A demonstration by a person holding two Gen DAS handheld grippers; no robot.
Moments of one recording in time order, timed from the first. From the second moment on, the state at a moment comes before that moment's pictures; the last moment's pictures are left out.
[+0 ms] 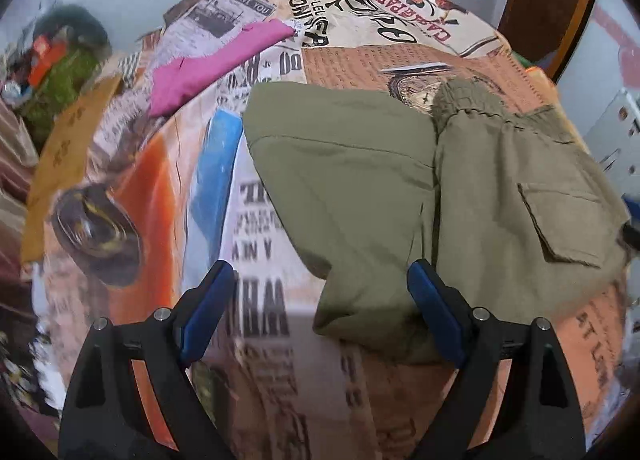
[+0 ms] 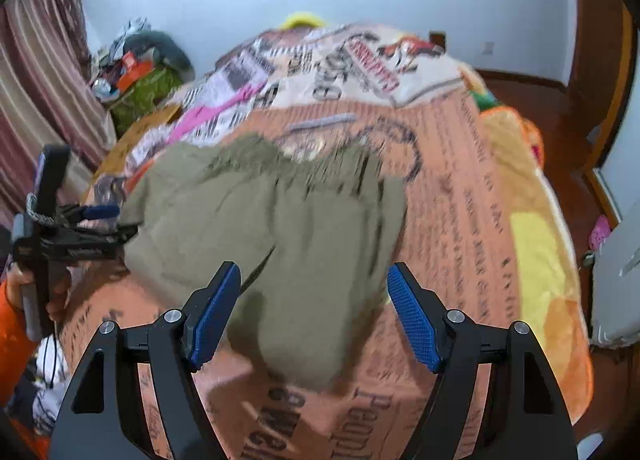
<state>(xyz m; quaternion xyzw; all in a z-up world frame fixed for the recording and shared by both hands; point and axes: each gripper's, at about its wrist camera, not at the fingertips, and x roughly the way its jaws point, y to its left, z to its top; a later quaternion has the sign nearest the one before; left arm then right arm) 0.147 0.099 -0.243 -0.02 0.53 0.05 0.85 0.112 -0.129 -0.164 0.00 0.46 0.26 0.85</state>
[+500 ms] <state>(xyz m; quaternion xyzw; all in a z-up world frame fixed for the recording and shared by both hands) 0.108 0.145 -0.247 -0.04 0.51 0.13 0.85 0.098 -0.140 -0.192 -0.03 0.47 0.23 0.85</state>
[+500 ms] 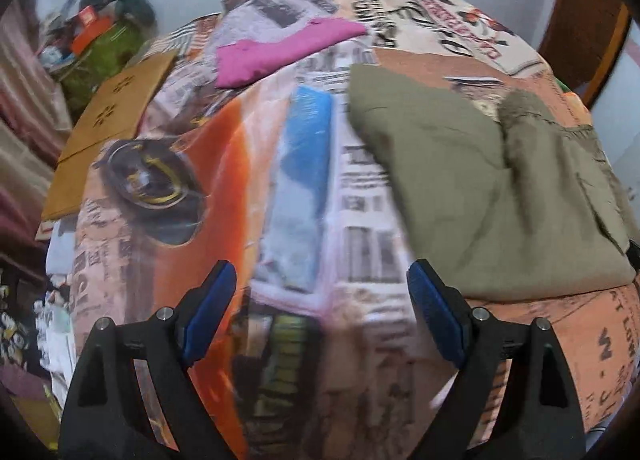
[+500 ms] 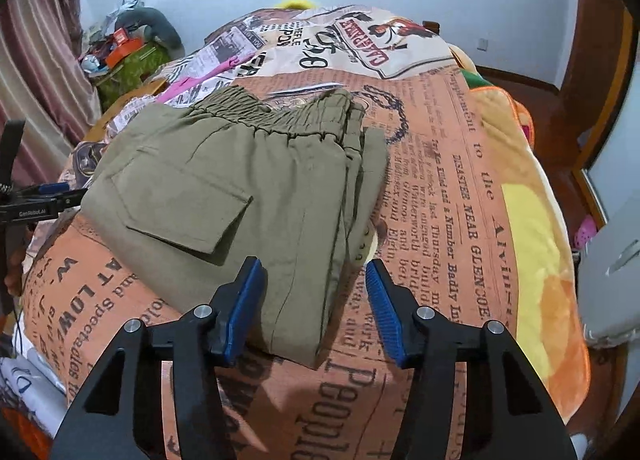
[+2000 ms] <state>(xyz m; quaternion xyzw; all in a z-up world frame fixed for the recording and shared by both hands) 0.266 0.028 -0.257 0.02 0.52 -0.02 0.85 0.214 -0.115 -0.205 -0.04 0.47 0.27 0.84</state>
